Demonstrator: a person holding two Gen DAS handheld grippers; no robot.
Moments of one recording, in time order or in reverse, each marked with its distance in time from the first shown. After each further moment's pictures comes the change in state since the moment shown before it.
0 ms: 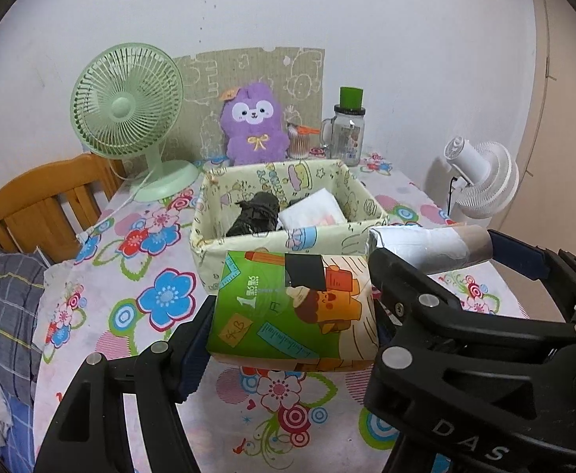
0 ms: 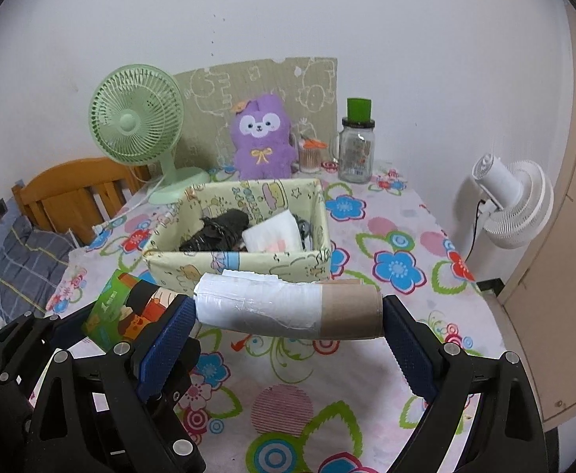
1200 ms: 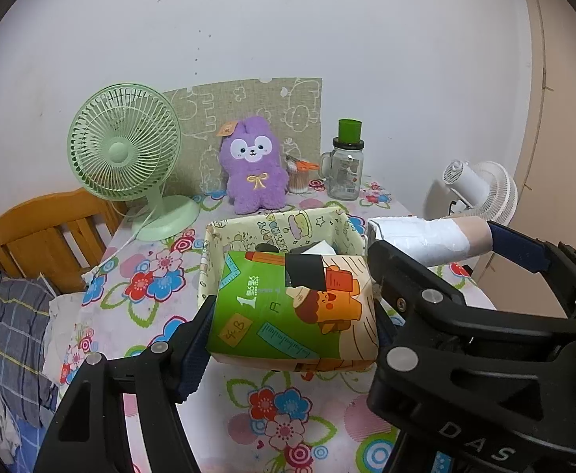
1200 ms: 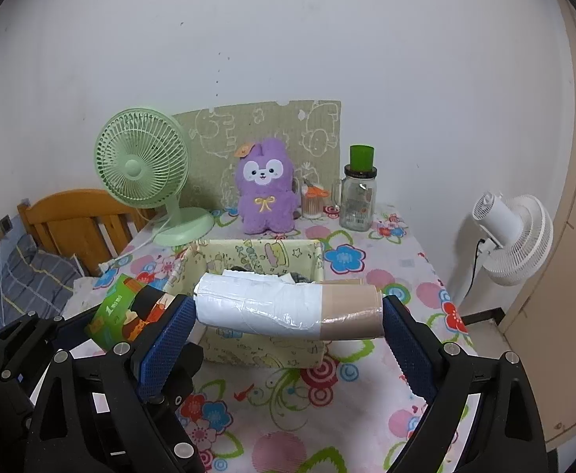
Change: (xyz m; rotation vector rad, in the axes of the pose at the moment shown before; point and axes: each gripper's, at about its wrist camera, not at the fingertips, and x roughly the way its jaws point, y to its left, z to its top) left arm -0.010 -0.001 0.048 0.022 -0.060 0.004; right arm -0.012 -0.003 0.045 -0.013 -0.100 0.012
